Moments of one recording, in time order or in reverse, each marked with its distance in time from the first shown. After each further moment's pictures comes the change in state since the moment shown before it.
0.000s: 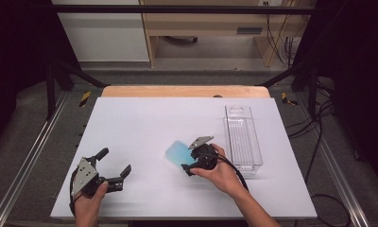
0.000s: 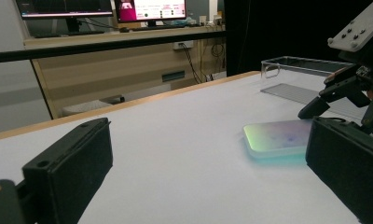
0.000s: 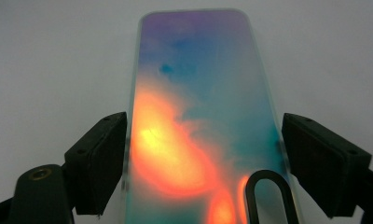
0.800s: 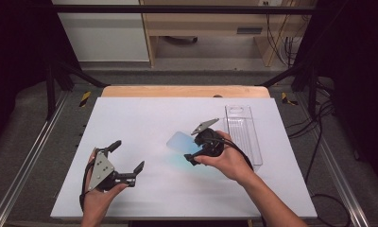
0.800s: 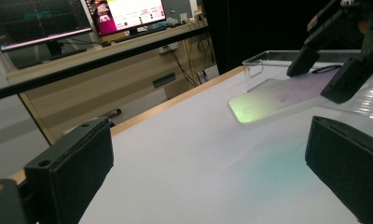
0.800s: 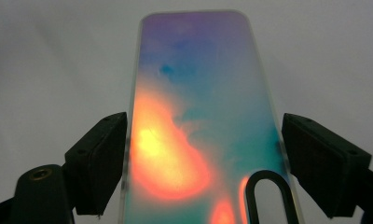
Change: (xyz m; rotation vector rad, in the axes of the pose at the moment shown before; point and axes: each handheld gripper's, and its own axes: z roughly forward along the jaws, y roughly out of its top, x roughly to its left) left arm -0.024 0.036 0.030 0.029 -0.050 0.197; right arm -0.012 0.046 -0.058 0.037 0.034 -0.012
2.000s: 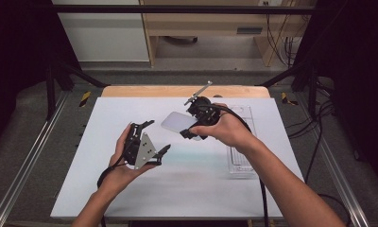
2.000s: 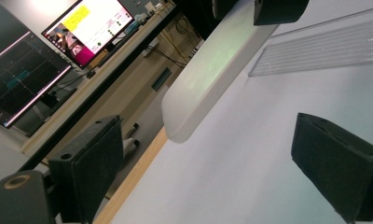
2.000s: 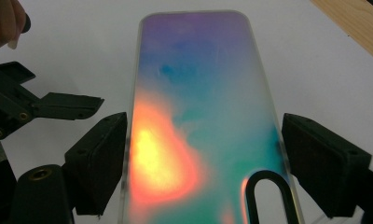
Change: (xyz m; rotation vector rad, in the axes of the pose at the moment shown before) left arm -0.022 0.049 0.084 0.108 -0.066 0.448; right arm -0.017 0.081 -0.039 0.088 0.036 -0.027
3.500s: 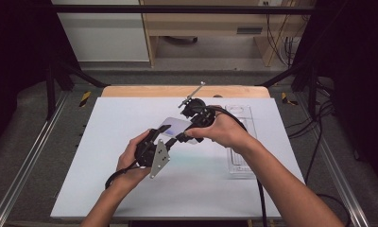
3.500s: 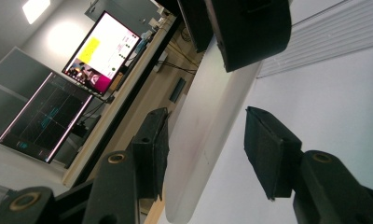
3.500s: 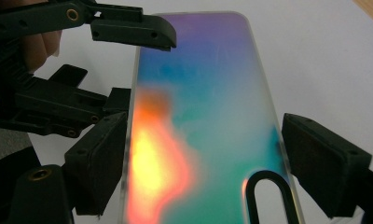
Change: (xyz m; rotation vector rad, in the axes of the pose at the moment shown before) left arm -0.018 0.015 0.013 -0.021 0.055 0.199; right arm 0.012 0.007 0.001 0.051 0.046 -0.009
